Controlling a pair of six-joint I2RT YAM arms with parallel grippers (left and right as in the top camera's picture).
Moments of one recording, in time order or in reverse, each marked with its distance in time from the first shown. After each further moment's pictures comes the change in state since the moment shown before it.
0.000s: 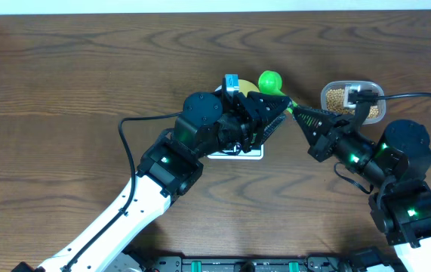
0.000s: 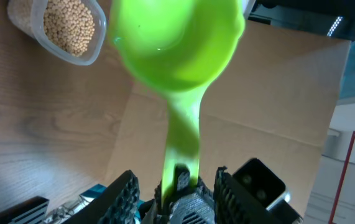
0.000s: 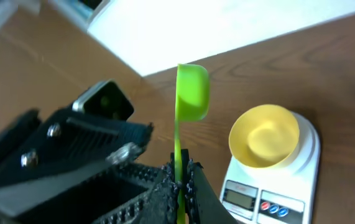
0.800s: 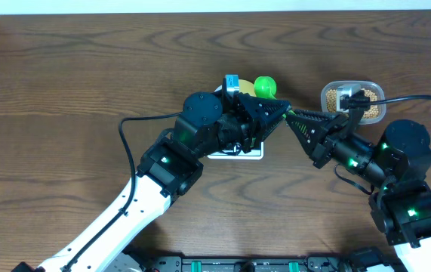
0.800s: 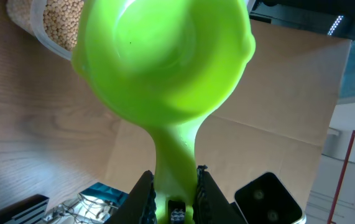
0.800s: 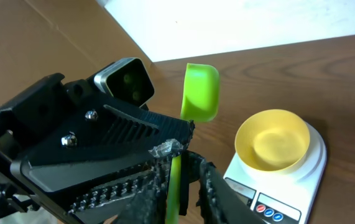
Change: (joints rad) left arm 0.000 0.000 0.000 0.000 0.008 -0.003; right arm -0.001 0.000 0.000 0.000 -0.096 -0.163
